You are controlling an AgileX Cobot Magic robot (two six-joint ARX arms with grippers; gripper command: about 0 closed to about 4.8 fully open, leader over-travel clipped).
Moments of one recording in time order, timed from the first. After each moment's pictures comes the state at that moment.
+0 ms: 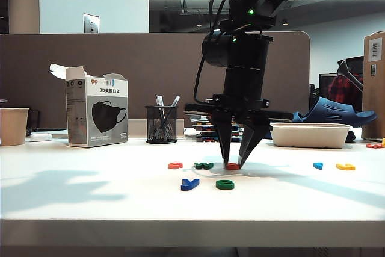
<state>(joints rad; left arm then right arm) -0.71 1.36 1.84 -1.22 -0.04 -0.63 0.53 2.16 1.73 -0.92 -0.03 0.39</state>
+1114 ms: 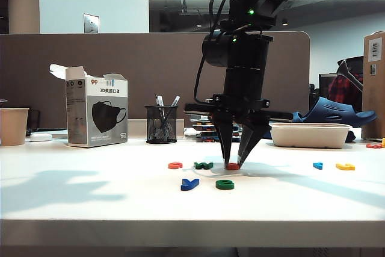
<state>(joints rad) -0.71 1.36 1.84 -1.22 -0.04 -0.63 0.53 2.16 1.73 -0.92 -0.03 0.39</state>
